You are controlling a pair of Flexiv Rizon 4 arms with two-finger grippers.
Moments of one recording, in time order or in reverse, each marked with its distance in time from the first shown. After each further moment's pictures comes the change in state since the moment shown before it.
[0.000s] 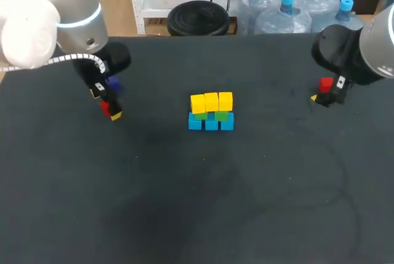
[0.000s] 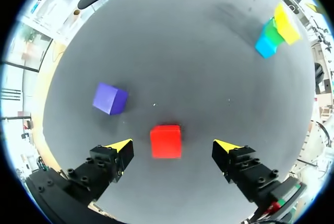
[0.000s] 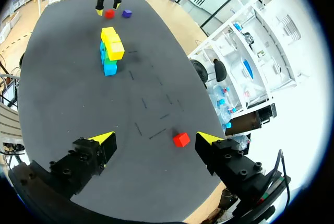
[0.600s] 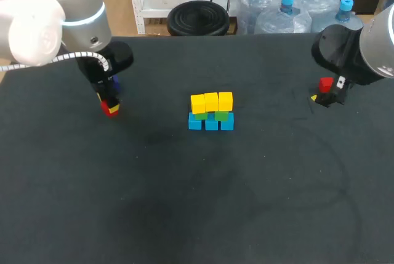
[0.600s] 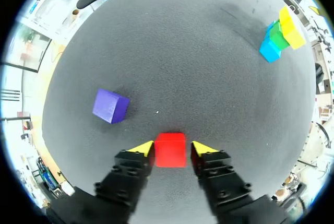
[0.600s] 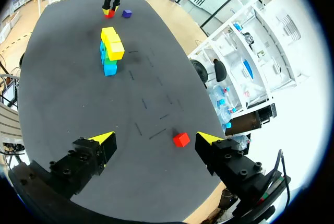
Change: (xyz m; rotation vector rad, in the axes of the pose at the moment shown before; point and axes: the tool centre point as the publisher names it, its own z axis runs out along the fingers) left arm -0.008 0.004 0.004 0.008 0.007 0.005; right arm 0.000 0.000 0.000 0.000 0.000 0.000
